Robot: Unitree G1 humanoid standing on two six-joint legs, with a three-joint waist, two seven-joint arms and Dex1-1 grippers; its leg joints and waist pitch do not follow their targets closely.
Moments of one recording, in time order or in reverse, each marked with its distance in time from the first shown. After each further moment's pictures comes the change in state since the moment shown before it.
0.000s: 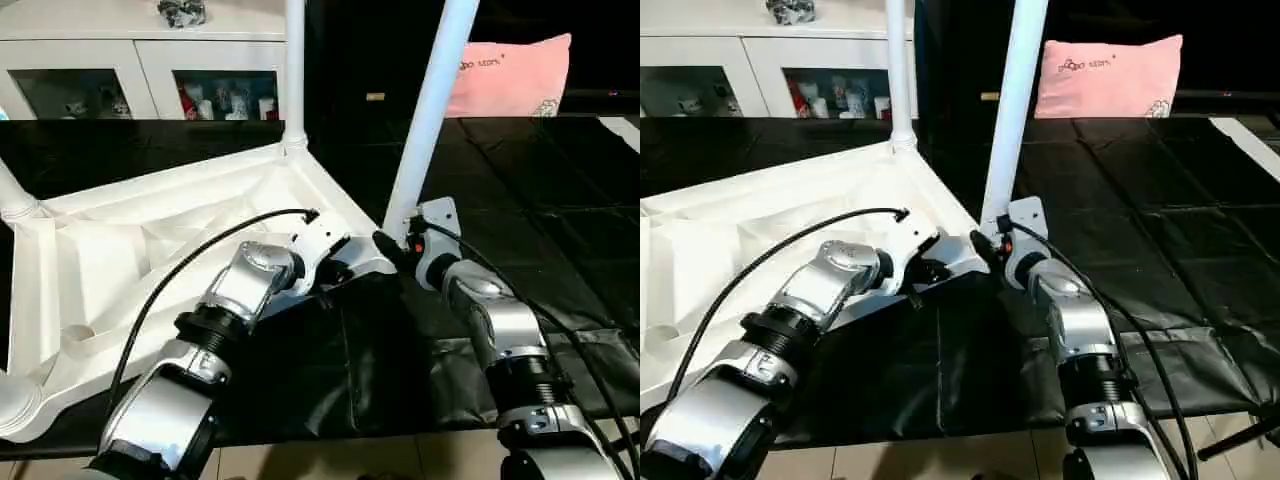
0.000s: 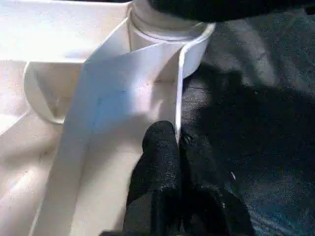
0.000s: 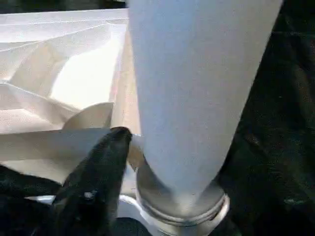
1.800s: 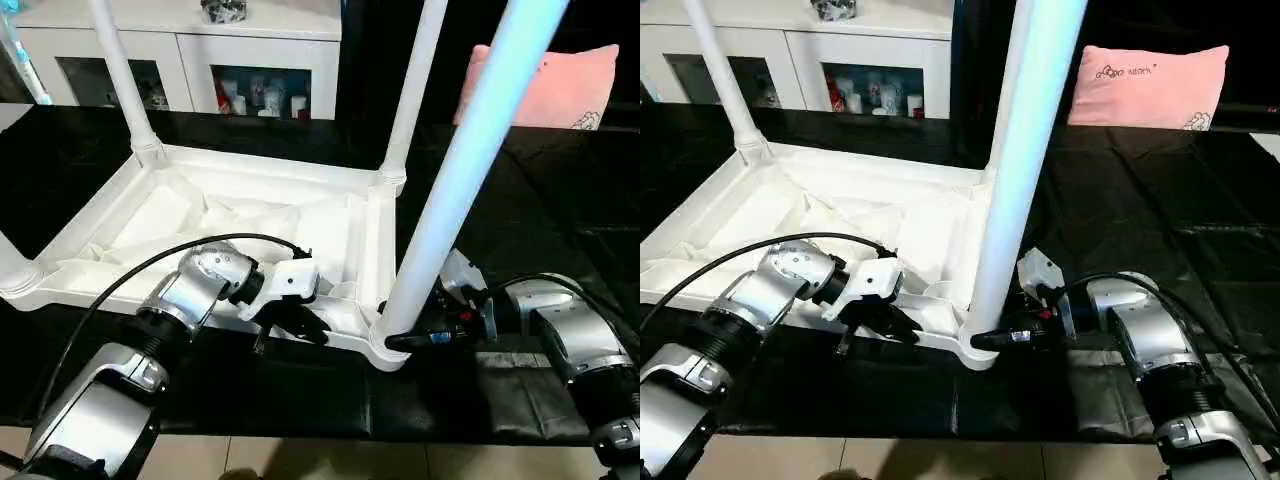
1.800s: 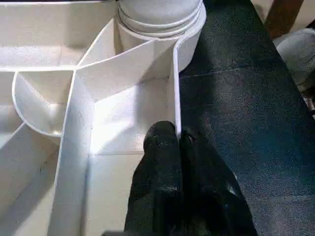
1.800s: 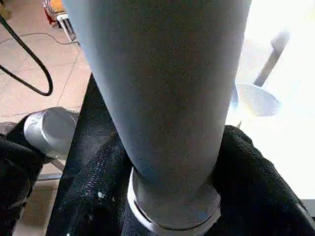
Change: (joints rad) left arm 0.038 0.251 -0.168 -0.007 -0.037 -0.465 -0.649; right arm 0.032 -0.385 0.227 0.040 0.152 -0.208 1.020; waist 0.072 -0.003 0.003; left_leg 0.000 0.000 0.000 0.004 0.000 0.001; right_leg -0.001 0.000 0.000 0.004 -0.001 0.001
